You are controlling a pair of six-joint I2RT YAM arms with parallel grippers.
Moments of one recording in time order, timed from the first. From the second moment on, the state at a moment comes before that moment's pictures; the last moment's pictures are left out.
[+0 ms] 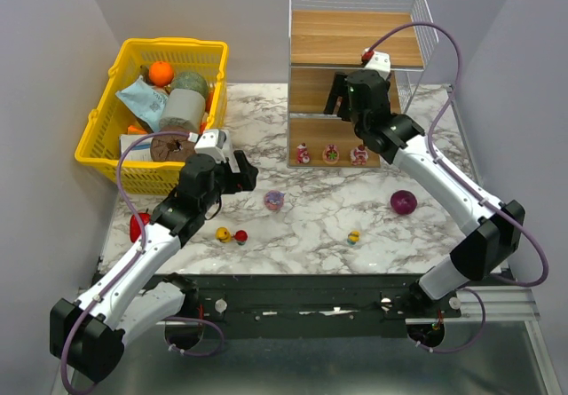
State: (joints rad) left arm -0.47 0.91 0.71 -0.16 -0.10 -0.45; right arm 0.59 1.58 1.57 -0.37 0.54 0.40
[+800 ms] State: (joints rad) left arm -0.46 0.83 0.66 -0.14 -0.12 -0.45; right arm 0.71 1.24 1.19 -0.36 0.29 0.32
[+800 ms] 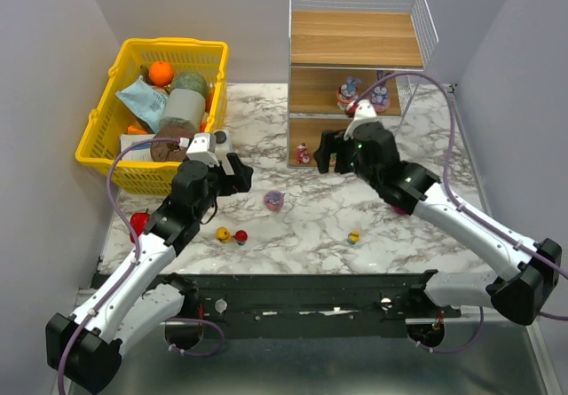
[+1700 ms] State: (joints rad) left arm -0.45 0.59 0.70 -0.40 -0.14 -0.48; right arm 1.20 1.80 0.98 0.02 0.62 0.73
